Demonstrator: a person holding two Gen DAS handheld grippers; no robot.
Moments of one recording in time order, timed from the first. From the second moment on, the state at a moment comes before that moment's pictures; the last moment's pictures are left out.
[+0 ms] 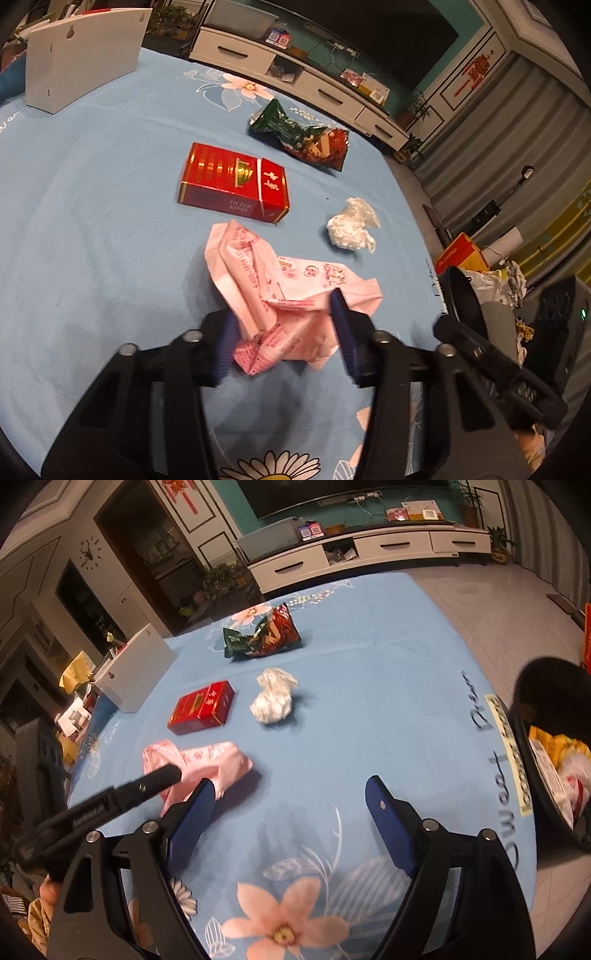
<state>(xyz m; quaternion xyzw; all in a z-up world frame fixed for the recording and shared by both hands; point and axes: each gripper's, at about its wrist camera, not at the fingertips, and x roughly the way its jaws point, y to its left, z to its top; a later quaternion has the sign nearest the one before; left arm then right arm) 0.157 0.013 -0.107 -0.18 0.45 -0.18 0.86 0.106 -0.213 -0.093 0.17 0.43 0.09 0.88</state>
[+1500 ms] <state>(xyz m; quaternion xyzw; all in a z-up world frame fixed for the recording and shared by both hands) 0.082 0.041 -0.052 -0.14 0.39 -0.17 0.90 0.040 -0.191 -0.070 0.12 0.42 0.12 0.89</state>
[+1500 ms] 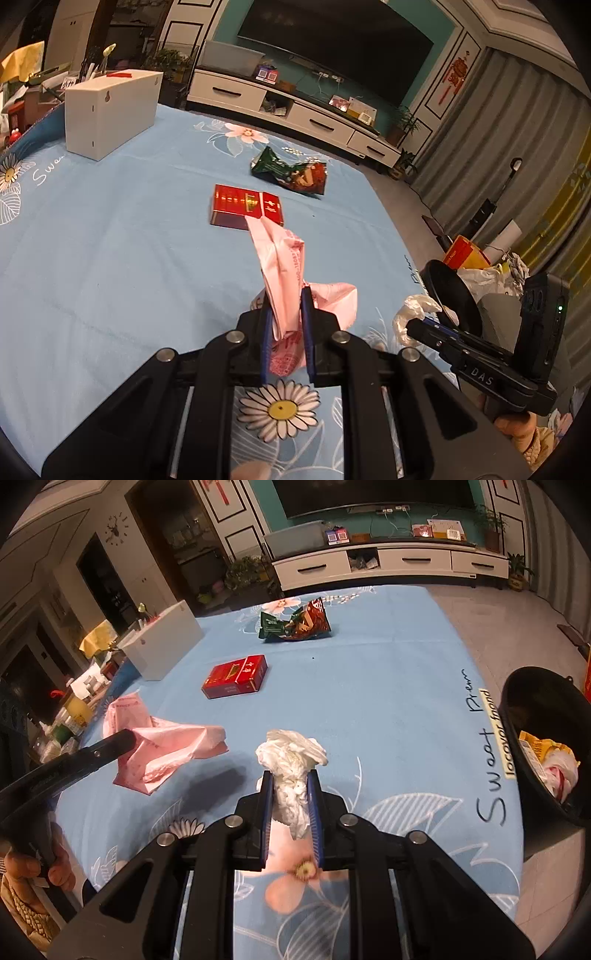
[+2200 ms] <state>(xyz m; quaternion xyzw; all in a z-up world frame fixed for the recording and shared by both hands) 0.054 -0.009 -0.020 -0.08 0.36 -0.21 0.90 -0.001 -0.245 -0.027 0.16 0.35 0.10 0.92</state>
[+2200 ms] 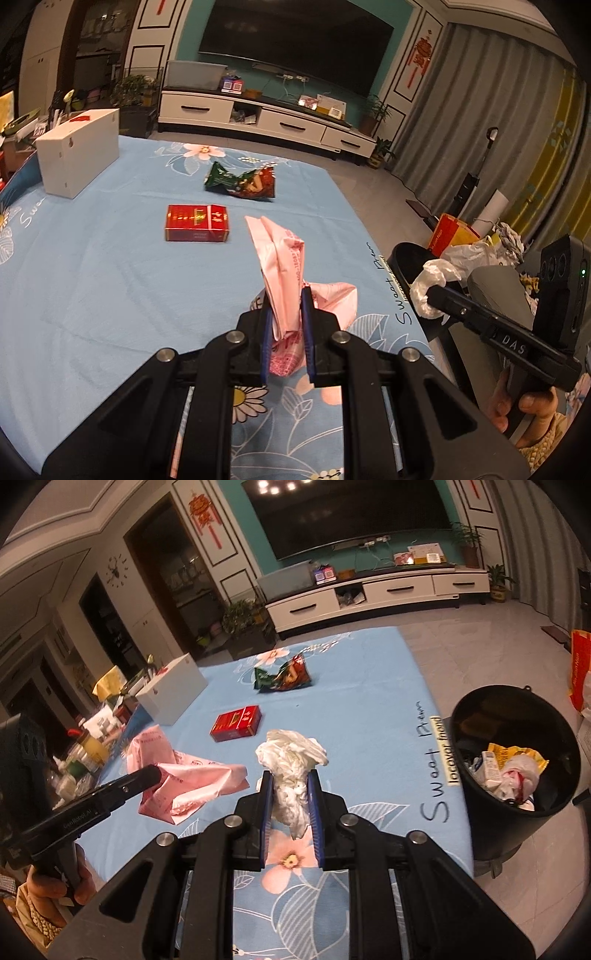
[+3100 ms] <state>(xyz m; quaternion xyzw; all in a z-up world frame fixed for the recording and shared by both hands) 0.074 -0.136 0.001 0.02 0.34 -0.29 0.89 -0.022 -0.348 -0.043 0.24 0.31 0.00 0.92</state>
